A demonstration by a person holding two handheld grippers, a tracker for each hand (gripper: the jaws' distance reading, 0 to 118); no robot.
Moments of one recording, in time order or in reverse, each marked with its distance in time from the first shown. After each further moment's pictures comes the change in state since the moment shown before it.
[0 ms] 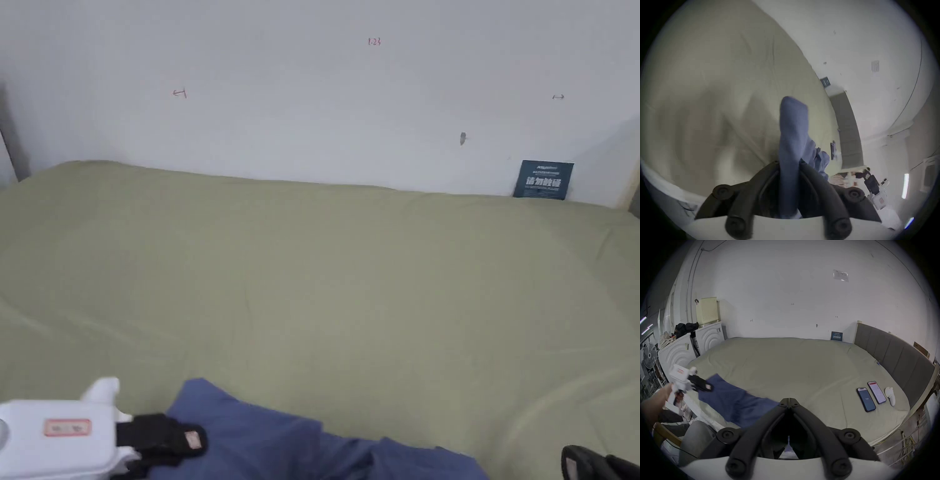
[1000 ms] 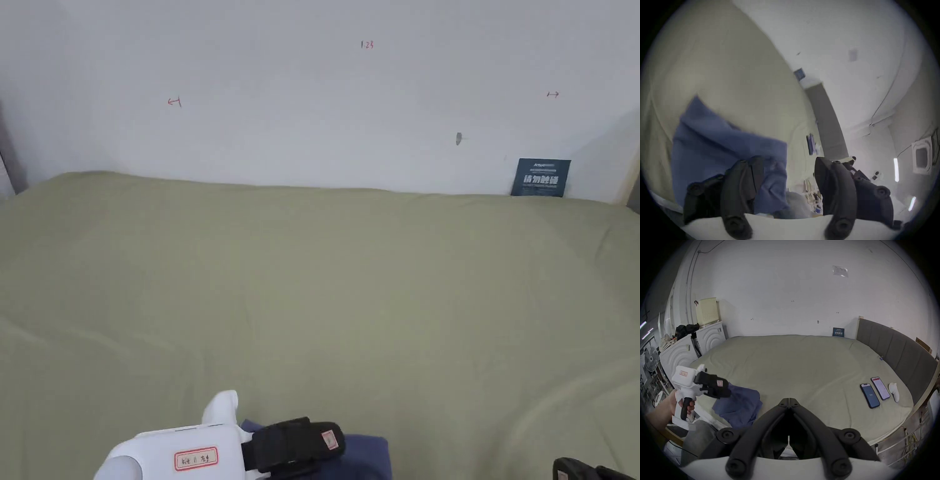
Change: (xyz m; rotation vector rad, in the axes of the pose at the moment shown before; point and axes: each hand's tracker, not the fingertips) left arm 0.081 -0.061 -0.102 -0.001 -0.285 -0.075; right arm 0.000 -0.009 -0.008 -0.036 0.028 -0.021
